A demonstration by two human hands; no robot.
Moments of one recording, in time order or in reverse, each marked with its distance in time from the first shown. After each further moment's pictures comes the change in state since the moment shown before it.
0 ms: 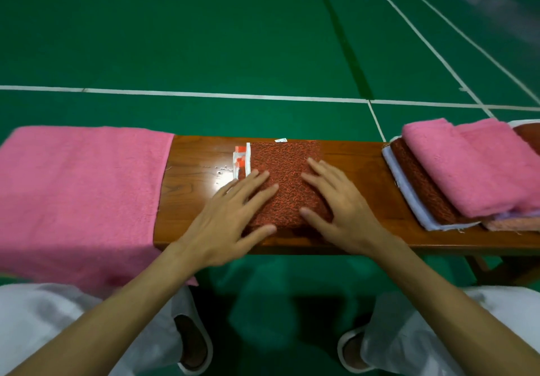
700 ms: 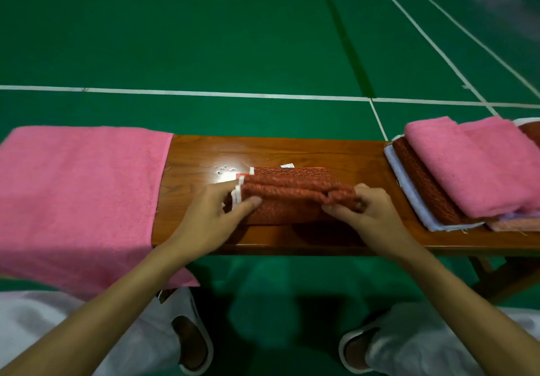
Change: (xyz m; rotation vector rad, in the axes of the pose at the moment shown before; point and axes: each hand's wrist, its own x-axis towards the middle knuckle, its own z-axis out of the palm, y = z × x) left_hand -0.001 0.003 -0.015 -0.803 0.197 -0.375; right_hand -0.019 -0.002 -0.024 0.623 0.109 0.246
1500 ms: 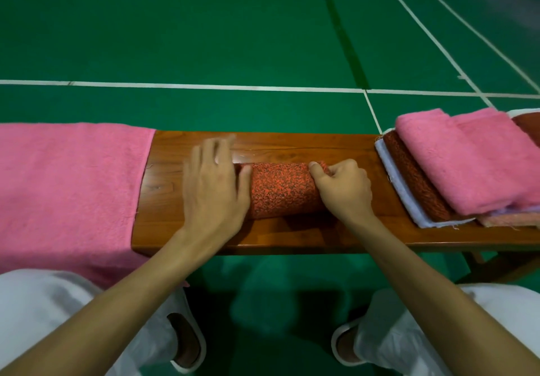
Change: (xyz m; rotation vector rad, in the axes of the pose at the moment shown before) left_hand 0.030 0.036 0.034 0.744 0.405 0.087; right_hand 0.050 -0.003 0.021 -0.441 0.310 0.396
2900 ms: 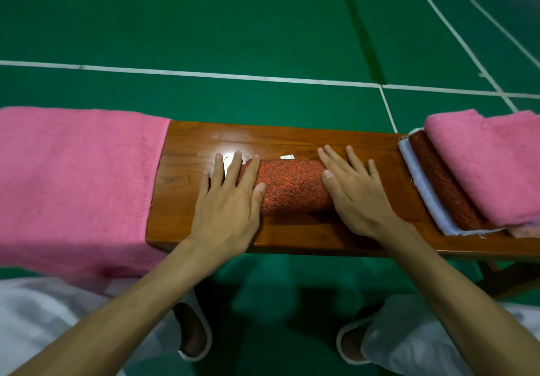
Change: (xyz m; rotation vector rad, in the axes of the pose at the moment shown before) left_hand -0.023 -0.027 0.011 0.127 -0.480 -0.030; right_hand 0.006 0.027 0.011 -0.362 -0.311 -0.454
